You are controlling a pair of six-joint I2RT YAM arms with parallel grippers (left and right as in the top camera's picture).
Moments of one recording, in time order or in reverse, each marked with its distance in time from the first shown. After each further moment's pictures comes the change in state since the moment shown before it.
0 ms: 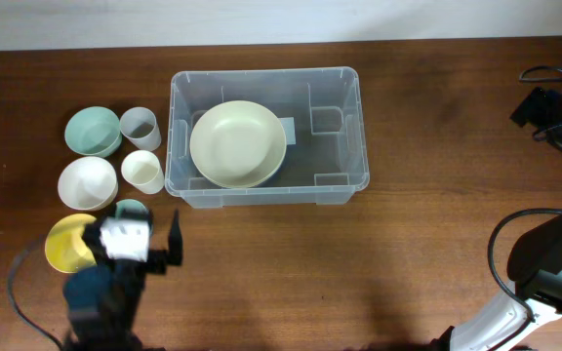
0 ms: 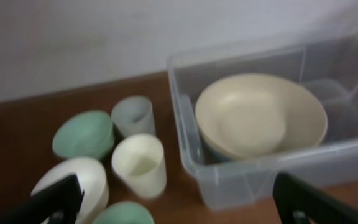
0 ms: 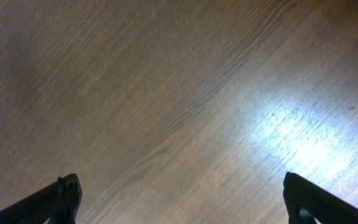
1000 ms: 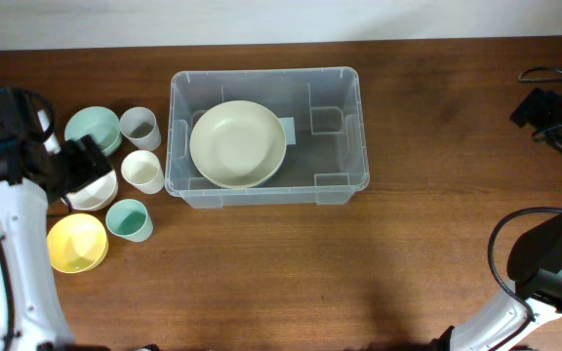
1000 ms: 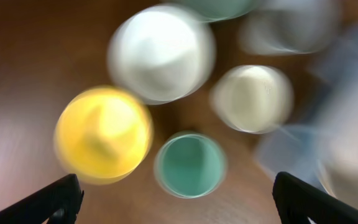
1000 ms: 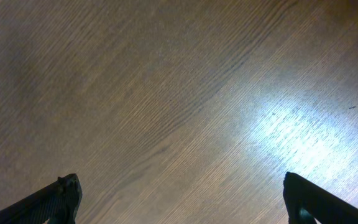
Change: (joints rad) left arm 0.257 1.061 1.056 -0.910 -0.208 -0.518; right arm 0.000 0.005 -0.002 0.001 0.001 0.000
